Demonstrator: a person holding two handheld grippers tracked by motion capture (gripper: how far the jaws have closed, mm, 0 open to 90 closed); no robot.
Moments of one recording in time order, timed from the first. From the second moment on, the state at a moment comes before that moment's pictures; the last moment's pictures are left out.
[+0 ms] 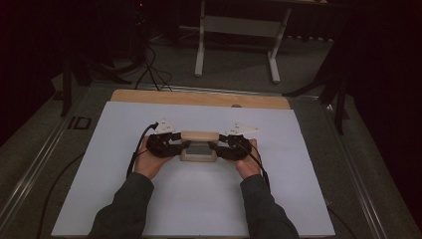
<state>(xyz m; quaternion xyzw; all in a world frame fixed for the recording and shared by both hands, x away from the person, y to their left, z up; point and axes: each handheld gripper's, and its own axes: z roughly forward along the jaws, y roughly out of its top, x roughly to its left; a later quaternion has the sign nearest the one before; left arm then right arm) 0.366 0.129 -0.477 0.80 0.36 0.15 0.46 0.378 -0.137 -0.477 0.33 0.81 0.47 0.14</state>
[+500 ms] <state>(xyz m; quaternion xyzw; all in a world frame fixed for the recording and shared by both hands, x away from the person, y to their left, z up) 0.371 0.126 -0.486 0.79 0.38 0.15 0.45 0.384 -0.139 -0.480 0.33 0.81 0.47 0.13</state>
